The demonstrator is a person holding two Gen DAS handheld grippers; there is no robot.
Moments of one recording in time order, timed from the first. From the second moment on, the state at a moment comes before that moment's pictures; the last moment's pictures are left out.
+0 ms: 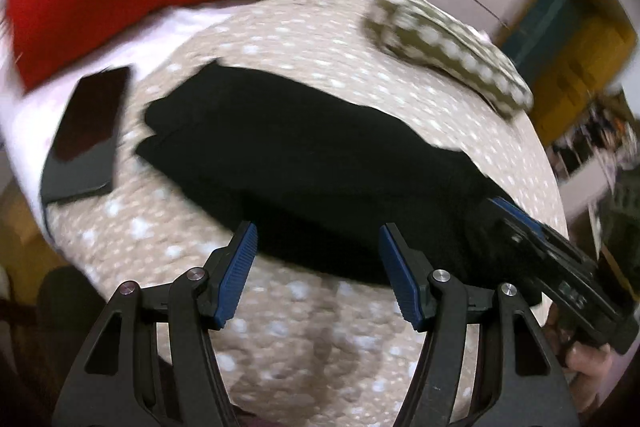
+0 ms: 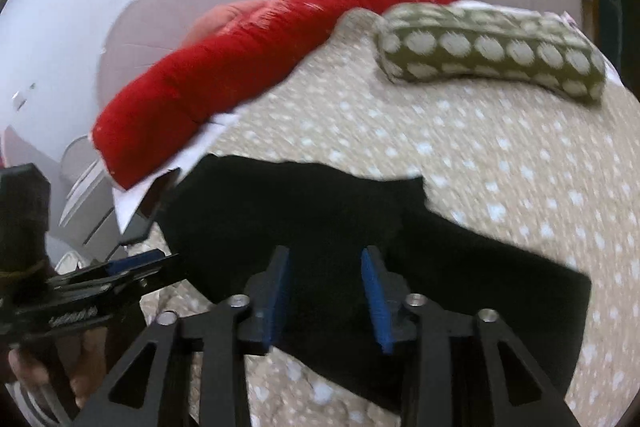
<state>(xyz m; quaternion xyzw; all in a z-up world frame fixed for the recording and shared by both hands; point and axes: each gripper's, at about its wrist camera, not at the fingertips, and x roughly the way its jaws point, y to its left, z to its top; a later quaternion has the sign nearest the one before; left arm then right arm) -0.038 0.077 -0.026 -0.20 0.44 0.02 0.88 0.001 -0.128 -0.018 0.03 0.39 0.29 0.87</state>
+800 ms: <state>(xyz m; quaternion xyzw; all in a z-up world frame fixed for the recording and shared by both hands) -0.023 0.132 -0.064 -0.31 0.41 0.07 0.86 0.129 0.074 -0.049 -0.09 0.45 0.44 0.77</state>
